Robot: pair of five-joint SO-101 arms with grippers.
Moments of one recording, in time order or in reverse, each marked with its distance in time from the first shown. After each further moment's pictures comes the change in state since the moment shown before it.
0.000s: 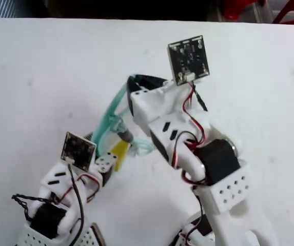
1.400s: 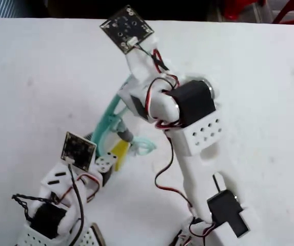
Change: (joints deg) left arm 0.0 0.0 0.0 0.0 0.0; right arm -0.6 36.0 -47.4 36.6 24.0
